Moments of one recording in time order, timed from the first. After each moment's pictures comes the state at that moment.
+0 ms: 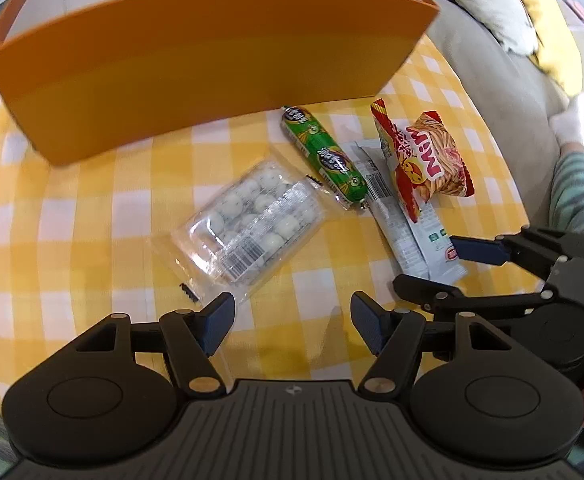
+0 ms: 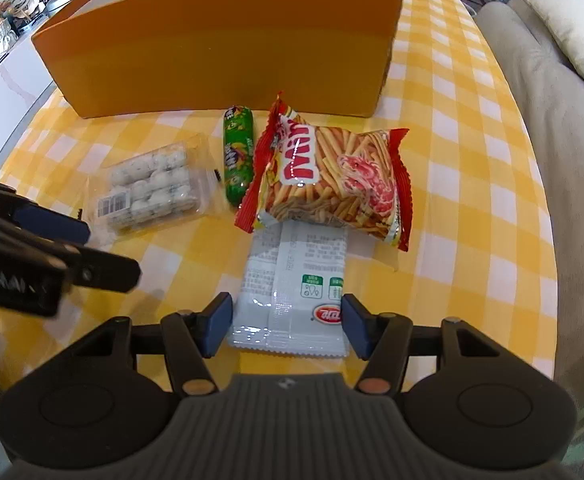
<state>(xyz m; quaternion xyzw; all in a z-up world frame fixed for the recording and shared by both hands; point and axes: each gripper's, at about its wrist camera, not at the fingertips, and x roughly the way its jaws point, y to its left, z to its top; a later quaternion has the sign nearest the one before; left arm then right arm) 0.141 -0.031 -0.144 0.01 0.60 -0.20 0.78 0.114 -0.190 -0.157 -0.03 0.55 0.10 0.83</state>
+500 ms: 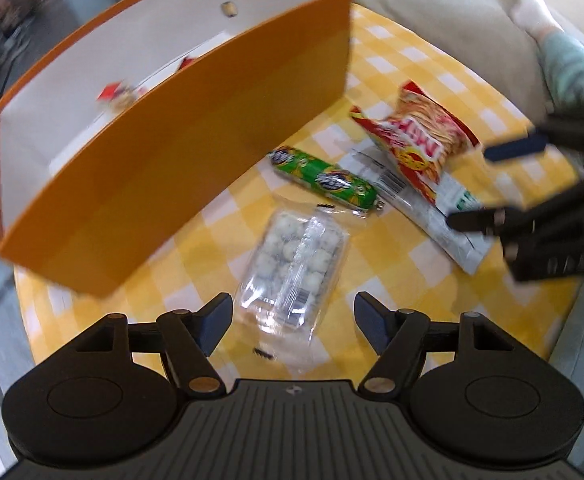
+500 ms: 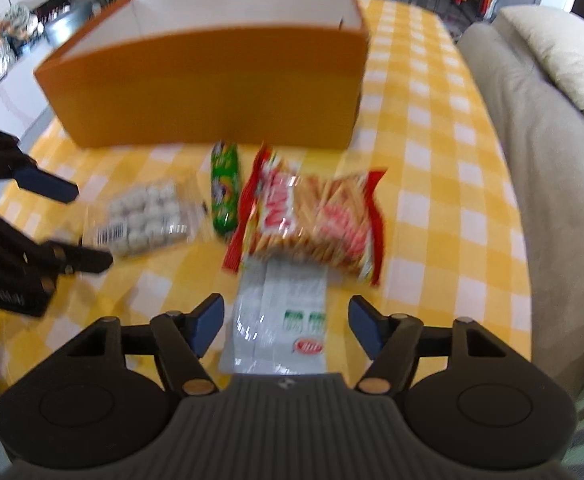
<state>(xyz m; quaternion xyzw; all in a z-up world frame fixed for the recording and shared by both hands) 0.144 -0.051 -0.128 0.24 0.52 -0.27 0.78 0.110 -0.206 -0.136 -0.02 0.51 0.09 0.86</state>
